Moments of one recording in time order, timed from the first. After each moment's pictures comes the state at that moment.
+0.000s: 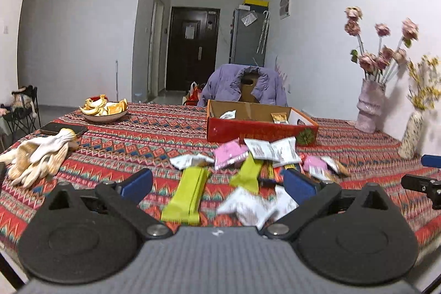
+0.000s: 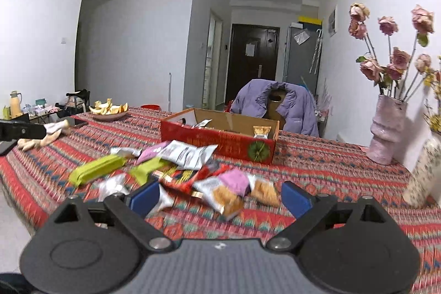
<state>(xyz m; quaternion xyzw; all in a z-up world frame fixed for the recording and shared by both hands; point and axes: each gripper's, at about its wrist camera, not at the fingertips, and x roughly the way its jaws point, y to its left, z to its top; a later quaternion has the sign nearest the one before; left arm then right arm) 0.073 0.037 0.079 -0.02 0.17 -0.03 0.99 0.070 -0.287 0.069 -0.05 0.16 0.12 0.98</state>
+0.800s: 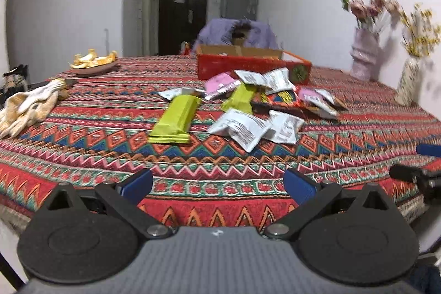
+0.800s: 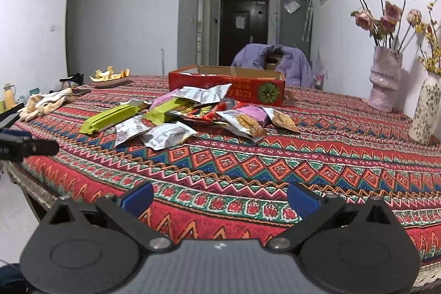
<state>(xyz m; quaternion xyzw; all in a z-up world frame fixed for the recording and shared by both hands) 0.072 0.030 0.012 0.01 0.25 -0.06 0.97 0.053 -0.260 0.005 -0.01 0.23 0.10 0.97</state>
